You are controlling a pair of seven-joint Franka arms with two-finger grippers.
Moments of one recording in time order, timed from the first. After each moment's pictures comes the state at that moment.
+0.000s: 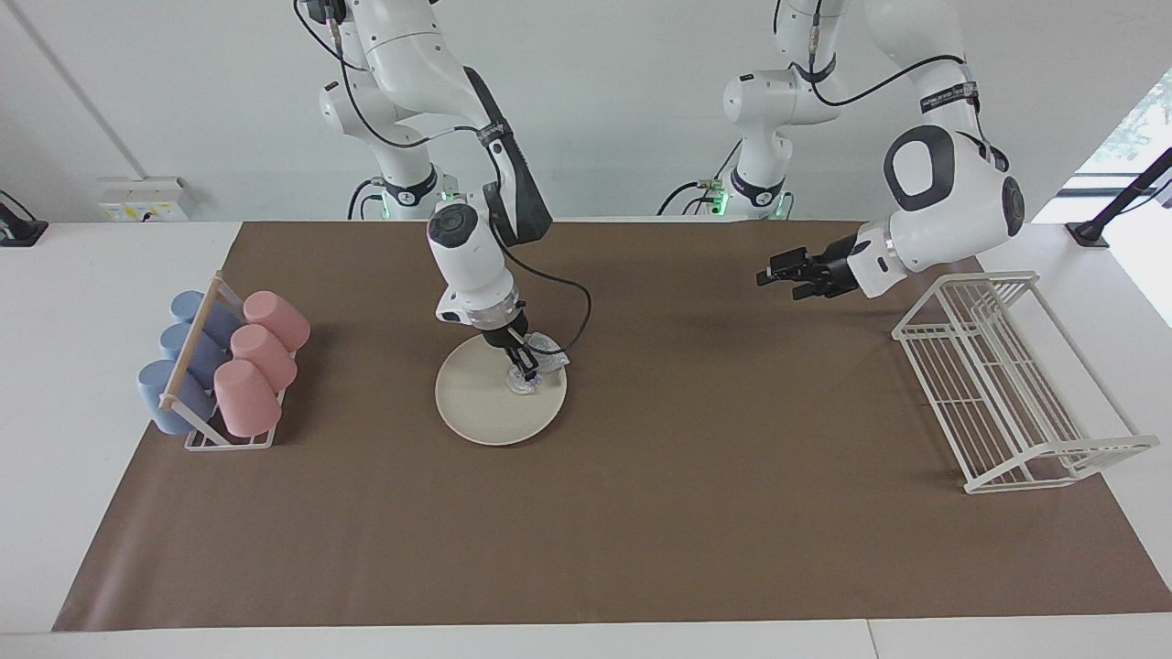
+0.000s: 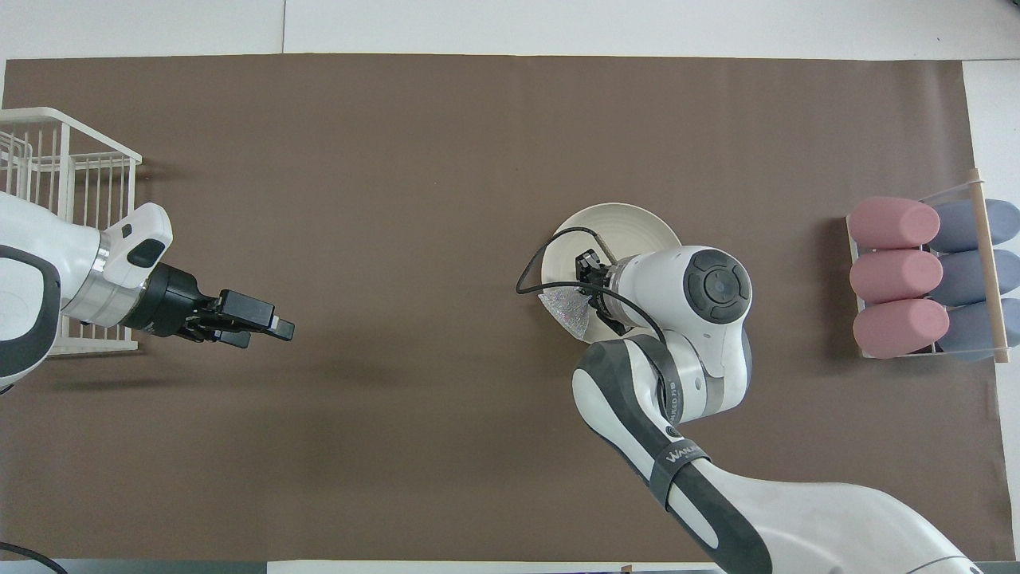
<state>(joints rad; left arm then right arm) -0.02 0.00 -0.01 -2.07 -0.56 1.69 0.23 0.53 0.25 -0.09 -2.15 0.33 2.57 1.22</state>
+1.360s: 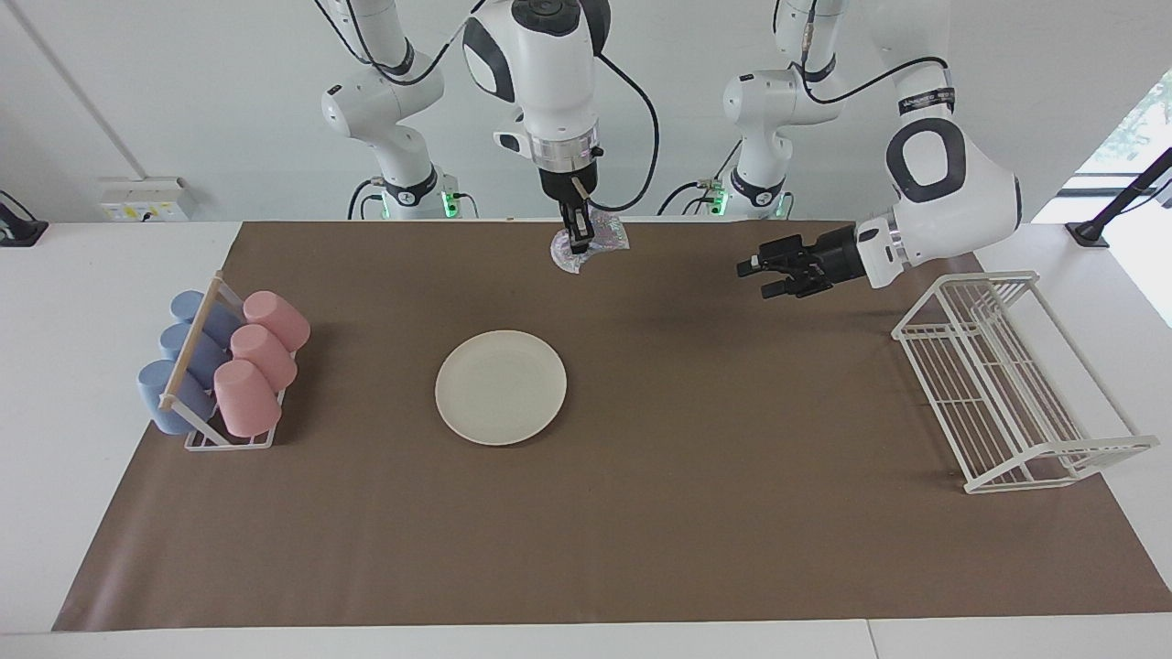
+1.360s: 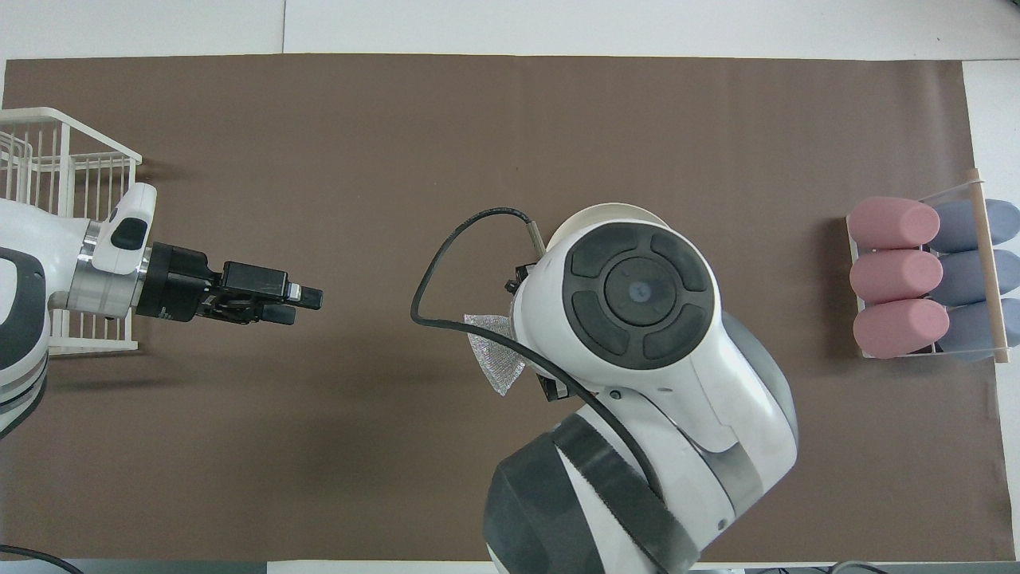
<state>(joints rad) -0.02 -0.02 -0.02 -2.08 -0.96 1.69 0.29 0.69 0.08 -0.06 -1.67 0.10 1.80 1.98</state>
